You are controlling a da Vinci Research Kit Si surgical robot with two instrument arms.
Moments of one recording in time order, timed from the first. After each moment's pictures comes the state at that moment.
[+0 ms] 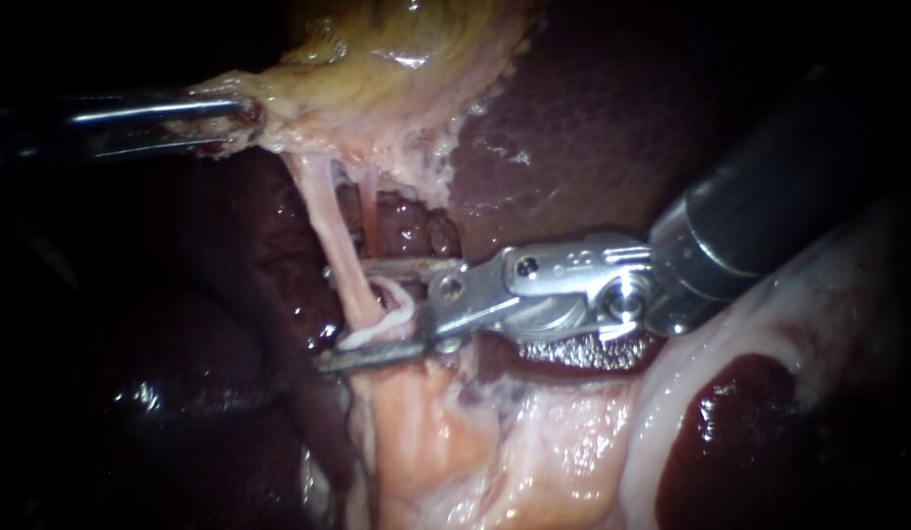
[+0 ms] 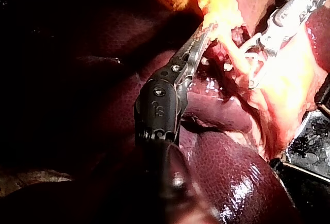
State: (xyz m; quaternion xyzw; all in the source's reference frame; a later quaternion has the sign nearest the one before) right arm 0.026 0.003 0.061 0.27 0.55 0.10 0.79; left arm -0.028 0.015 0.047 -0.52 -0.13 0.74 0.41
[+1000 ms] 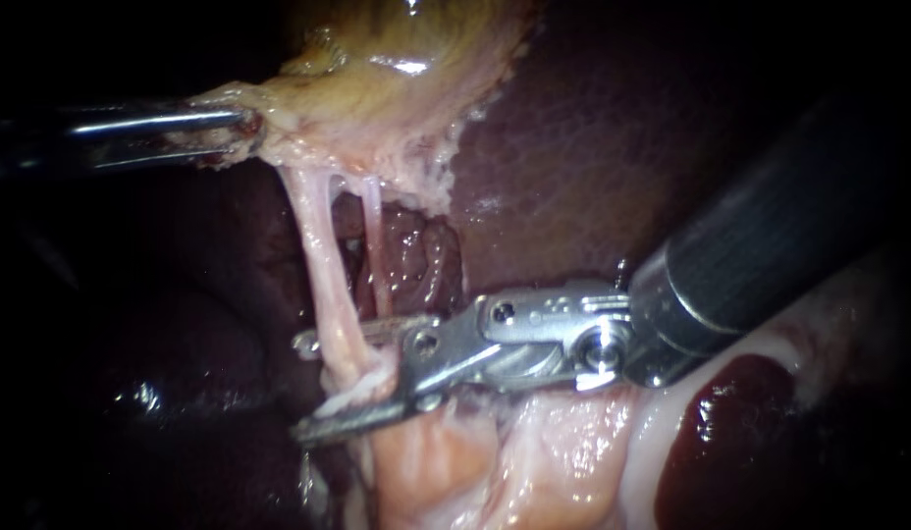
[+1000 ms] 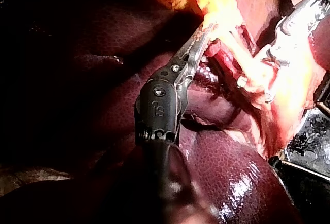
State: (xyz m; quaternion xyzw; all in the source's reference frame) right arm 0.027 0.000 0.058 0.33 0.57 0.08 0.75; left arm -0.028 0.015 0.047 -0.52 -0.13 0.74 0.41
